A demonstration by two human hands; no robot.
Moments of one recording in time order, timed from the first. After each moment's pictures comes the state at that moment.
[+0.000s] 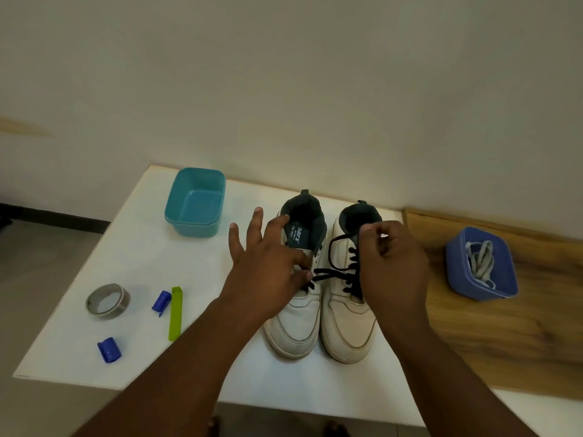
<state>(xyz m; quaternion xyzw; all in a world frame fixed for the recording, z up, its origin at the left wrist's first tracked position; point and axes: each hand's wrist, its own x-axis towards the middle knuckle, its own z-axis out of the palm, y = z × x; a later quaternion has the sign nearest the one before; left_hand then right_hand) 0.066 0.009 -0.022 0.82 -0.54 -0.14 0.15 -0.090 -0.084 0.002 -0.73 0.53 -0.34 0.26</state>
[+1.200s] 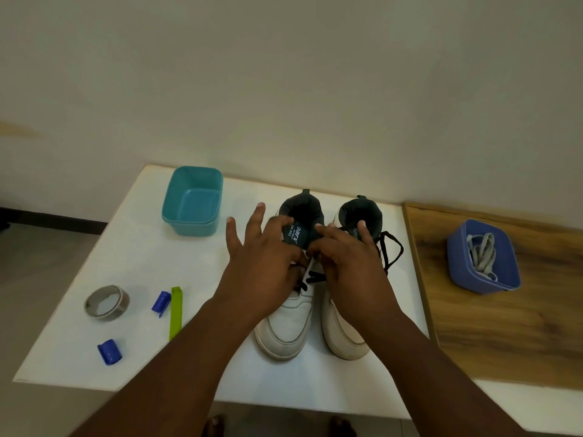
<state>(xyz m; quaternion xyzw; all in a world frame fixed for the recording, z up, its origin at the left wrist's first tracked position) 0.068 0.010 -0.020 0.81 -0.56 -0.11 0.12 -0.076 -0.088 -0.032 -0.92 0.32 -0.17 0.17</state>
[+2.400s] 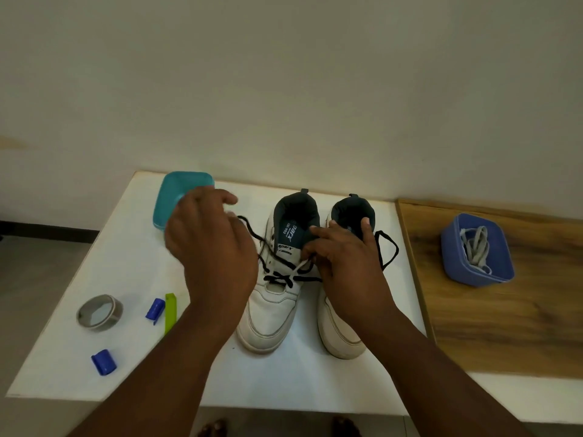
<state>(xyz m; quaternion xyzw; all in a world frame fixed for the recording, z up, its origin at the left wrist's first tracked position) 0.088 0.019 -0.002 0.85 -0.32 0.09 0.41 -0.075 -0.085 -0.026 -0.91 0.34 -0.17 0.16</state>
